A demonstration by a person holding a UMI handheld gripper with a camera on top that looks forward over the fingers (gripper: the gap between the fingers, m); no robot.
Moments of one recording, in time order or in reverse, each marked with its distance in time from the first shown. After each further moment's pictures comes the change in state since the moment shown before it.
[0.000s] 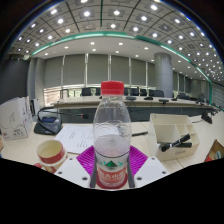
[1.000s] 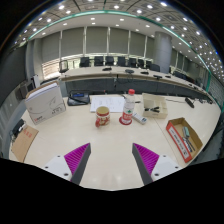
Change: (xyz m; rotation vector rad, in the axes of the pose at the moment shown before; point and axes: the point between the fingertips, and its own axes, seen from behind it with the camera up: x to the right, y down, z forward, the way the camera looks) arm -0.115 -0.028 -0.387 -0.398 0.055 -0.015
